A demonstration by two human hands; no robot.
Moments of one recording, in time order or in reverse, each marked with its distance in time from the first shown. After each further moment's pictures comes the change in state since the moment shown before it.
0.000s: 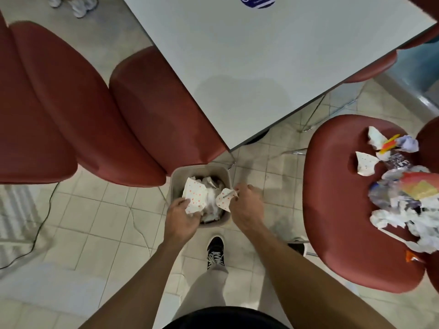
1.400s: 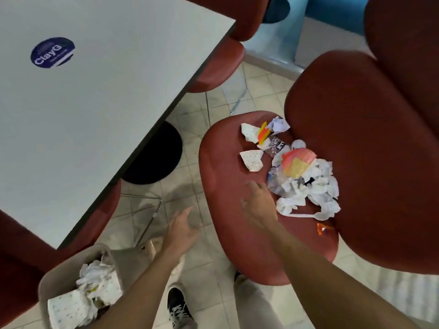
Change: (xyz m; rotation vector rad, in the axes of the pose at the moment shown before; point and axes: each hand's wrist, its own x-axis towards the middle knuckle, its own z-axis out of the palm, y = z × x) left_hand 0.007 0.262 0.206 0.213 -0.403 0.325; right_hand 0.085 0.283 -0.212 0.163 0.252 0.242
